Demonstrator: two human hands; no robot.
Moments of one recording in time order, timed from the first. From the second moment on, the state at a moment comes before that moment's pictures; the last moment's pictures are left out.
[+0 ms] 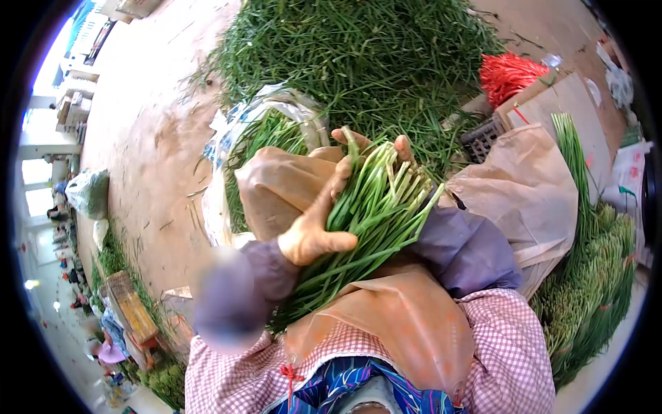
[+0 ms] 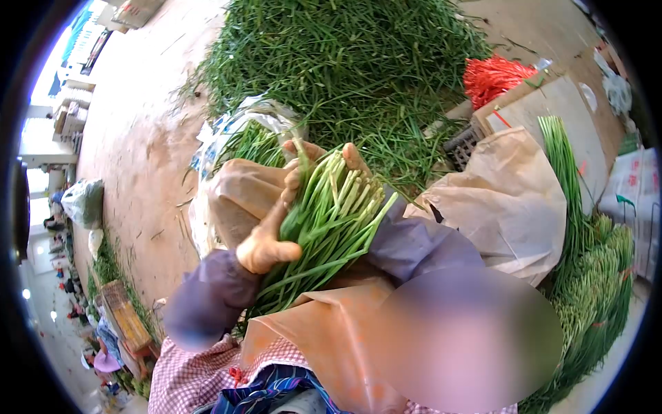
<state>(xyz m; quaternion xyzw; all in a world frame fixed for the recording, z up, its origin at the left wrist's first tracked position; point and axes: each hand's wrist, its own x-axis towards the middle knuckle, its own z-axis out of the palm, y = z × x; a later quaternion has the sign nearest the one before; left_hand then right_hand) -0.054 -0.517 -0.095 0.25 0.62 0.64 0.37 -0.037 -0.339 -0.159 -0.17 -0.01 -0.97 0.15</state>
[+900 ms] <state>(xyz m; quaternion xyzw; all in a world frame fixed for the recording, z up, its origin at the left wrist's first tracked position) -0.016 -0.532 -0.097 0.05 0.54 0.66 0.52 0.022 -0.197 -0.104 0.14 0.51 -0.85 0.05</state>
